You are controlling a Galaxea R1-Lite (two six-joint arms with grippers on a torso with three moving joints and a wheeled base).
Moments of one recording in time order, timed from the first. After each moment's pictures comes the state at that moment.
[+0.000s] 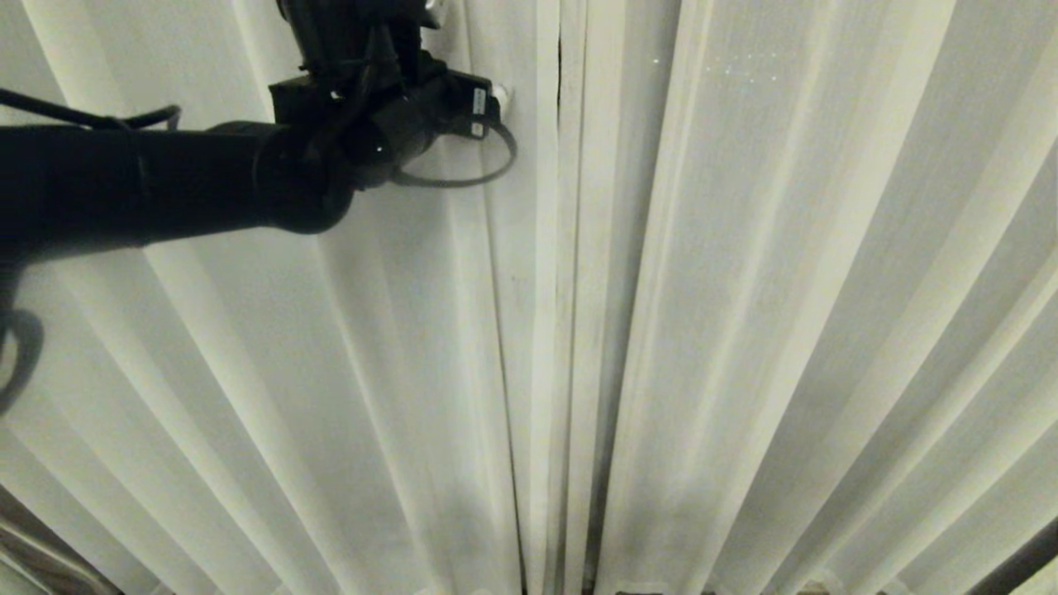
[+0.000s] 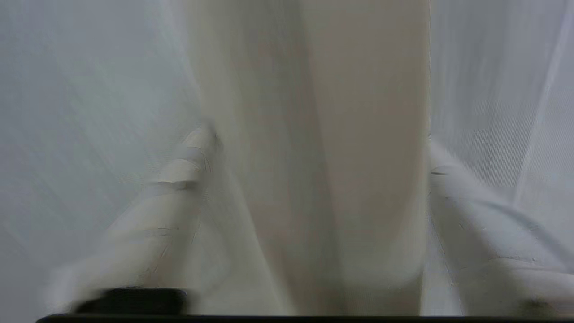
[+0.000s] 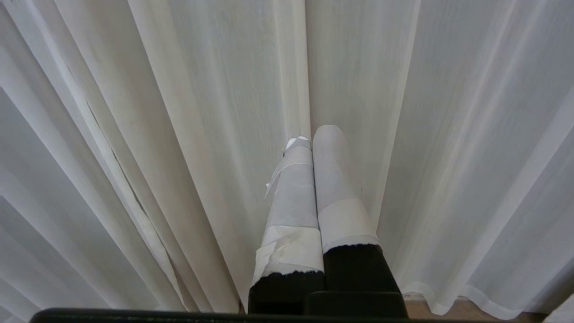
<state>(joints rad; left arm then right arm) -0.48 2.02 -1.82 -0.40 0.25 0.22 0.00 0.00 0.00 -0.06 -0.03 0.07</state>
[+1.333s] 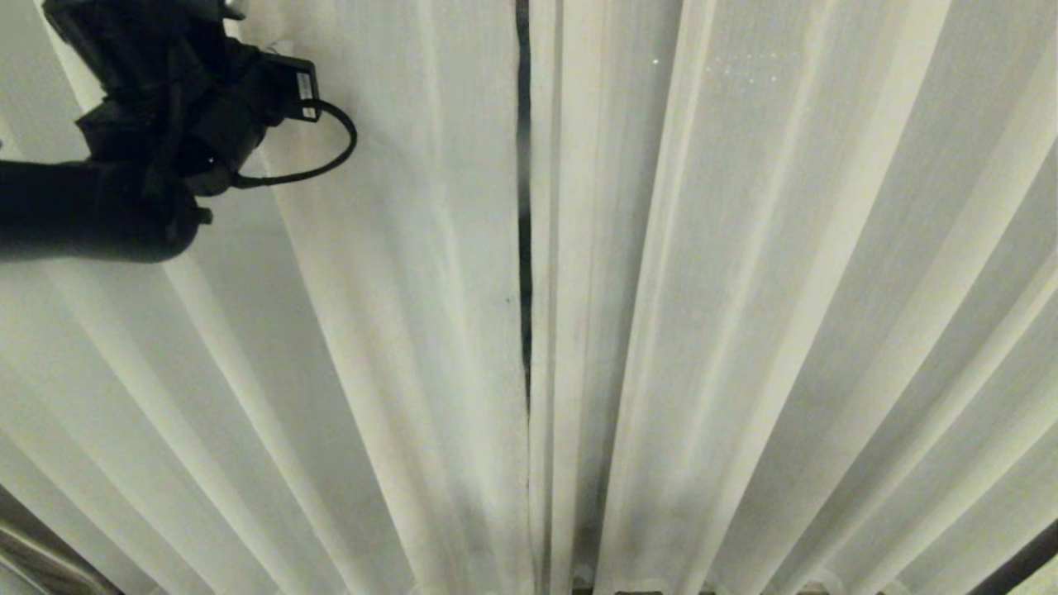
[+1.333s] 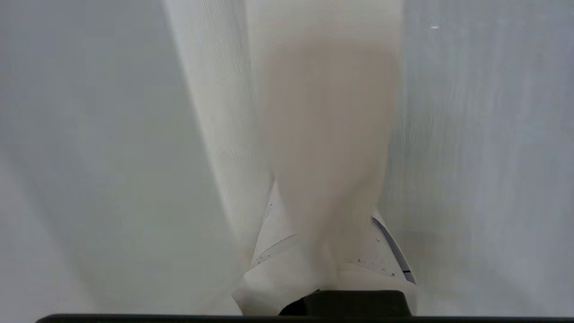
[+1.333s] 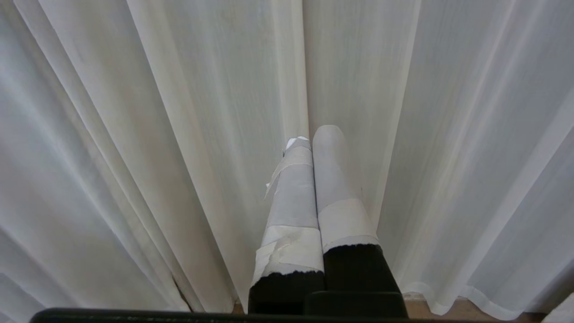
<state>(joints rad) -0.16 1.86 -1.48 -0.75 0.25 0.27 0.00 0.00 0.00 -0.06 -0.04 0.07</state>
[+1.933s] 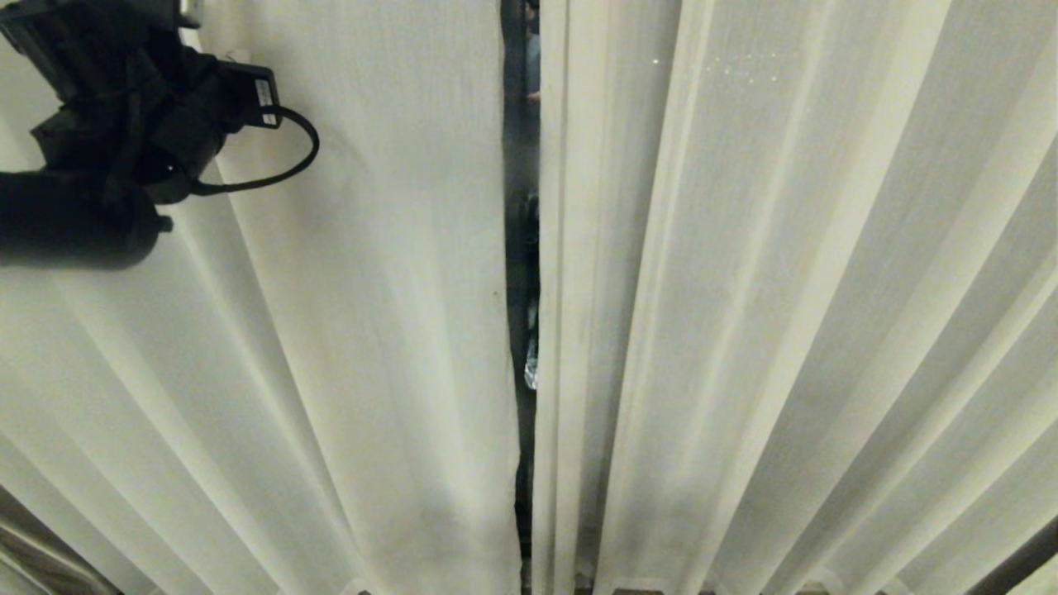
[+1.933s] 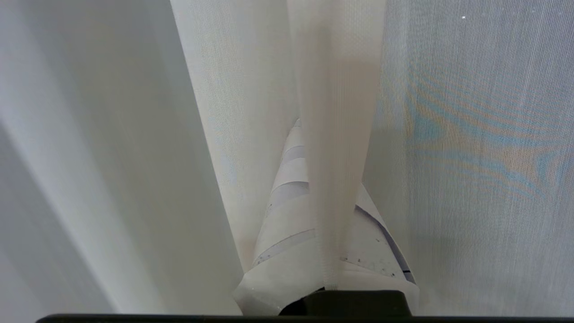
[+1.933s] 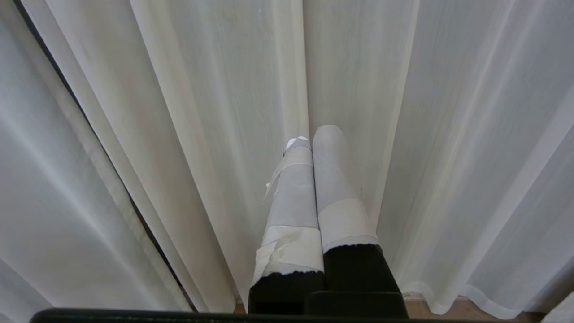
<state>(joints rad) -0.08 1.83 -1.43 -0.75 0.25 0.25 0.00 0.00 0.00 -0.06 -0.04 0.07</state>
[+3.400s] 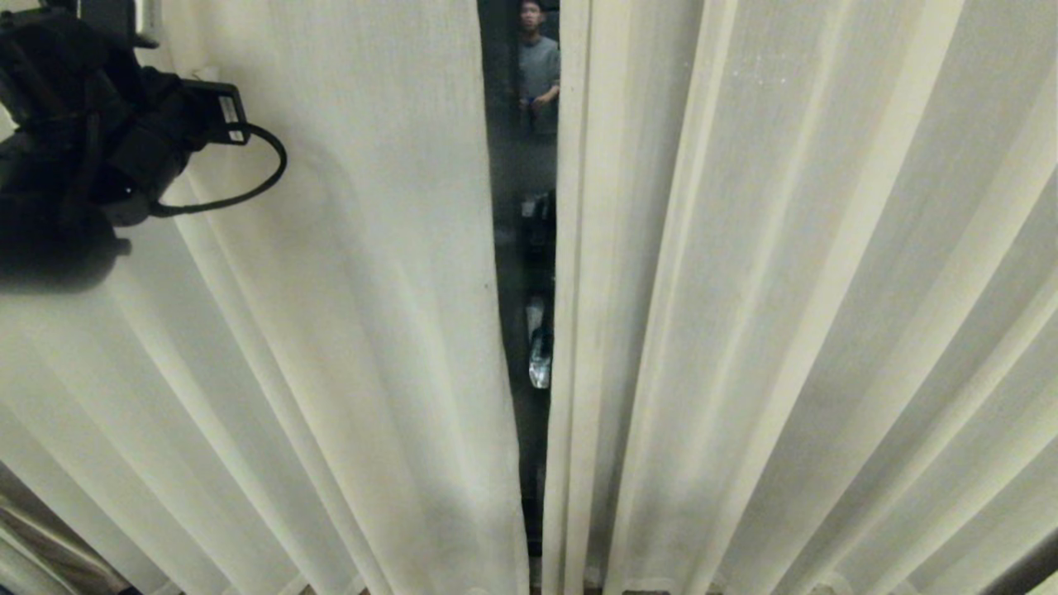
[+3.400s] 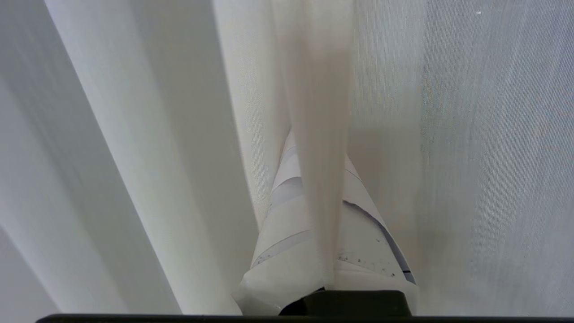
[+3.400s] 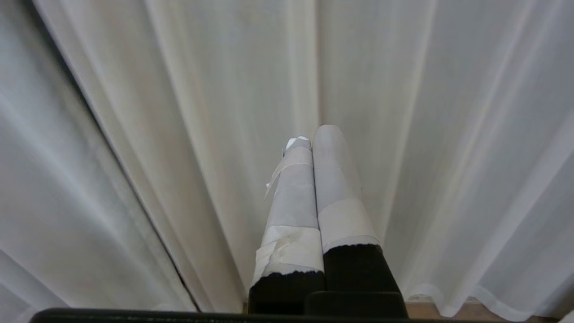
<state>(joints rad) -0.02 1.78 -1.31 -0.76 0.21 0.20 0.00 0.00 0.00 -0.06 -0.04 0.07</state>
